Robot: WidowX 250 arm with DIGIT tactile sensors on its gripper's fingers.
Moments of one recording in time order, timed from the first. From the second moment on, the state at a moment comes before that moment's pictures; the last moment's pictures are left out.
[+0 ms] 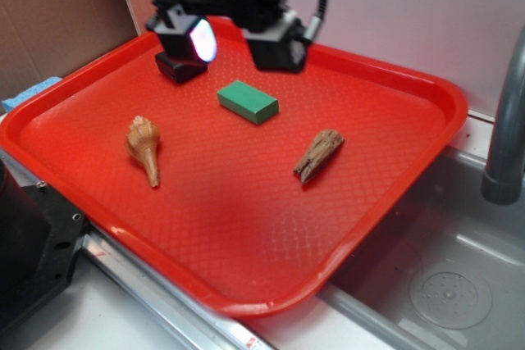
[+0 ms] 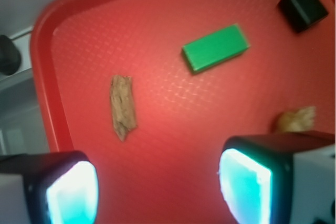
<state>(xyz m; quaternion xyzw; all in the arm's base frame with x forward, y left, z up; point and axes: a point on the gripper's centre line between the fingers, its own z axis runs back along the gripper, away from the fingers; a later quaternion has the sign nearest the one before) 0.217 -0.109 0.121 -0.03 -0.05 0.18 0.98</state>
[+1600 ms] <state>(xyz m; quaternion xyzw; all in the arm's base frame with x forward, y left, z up) 0.272 -0.132 0.017 0.01 -0.02 0.19 0.98</state>
